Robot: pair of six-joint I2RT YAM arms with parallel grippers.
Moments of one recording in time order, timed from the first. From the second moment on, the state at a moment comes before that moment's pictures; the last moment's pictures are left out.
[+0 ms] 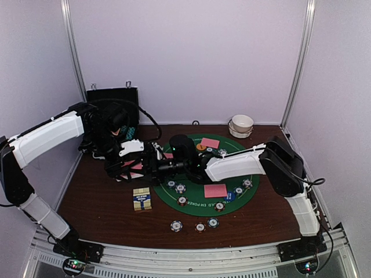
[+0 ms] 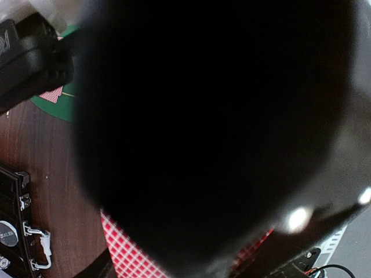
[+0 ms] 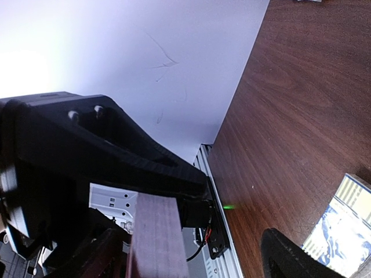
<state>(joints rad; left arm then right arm) -0.59 1.52 1.42 -1.23 0.22 0.72 1.00 2.26 1.60 0.52 -0.67 1.18</state>
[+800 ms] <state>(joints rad) -0.59 1.53 1.42 -1.22 0.21 0.72 0.98 2.22 1.58 0.42 -0.64 1.17</state>
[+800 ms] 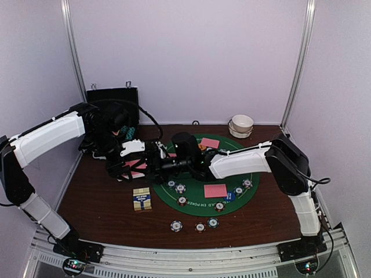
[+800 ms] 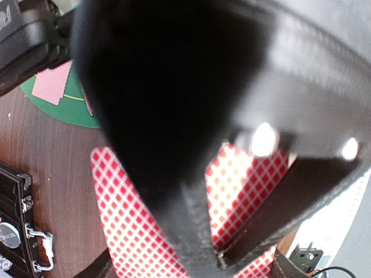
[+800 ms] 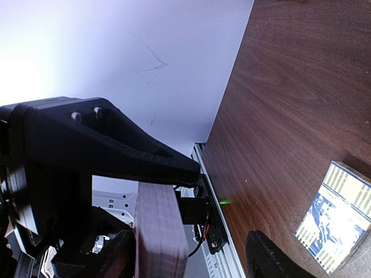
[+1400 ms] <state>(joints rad) -0.59 1.53 1.41 -1.22 0.21 0.72 0.95 2.17 1.51 0.43 -0.66 1.24</state>
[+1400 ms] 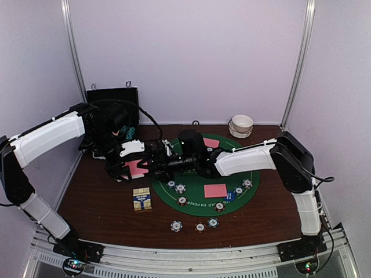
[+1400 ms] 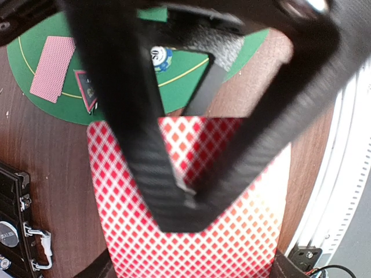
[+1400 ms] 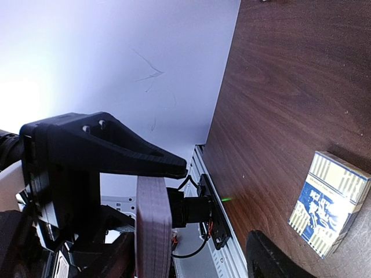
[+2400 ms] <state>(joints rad) -0.59 1.53 1.40 -1.23 0.20 0.72 0.93 2.09 1.54 0.26 -0.74 1.22</state>
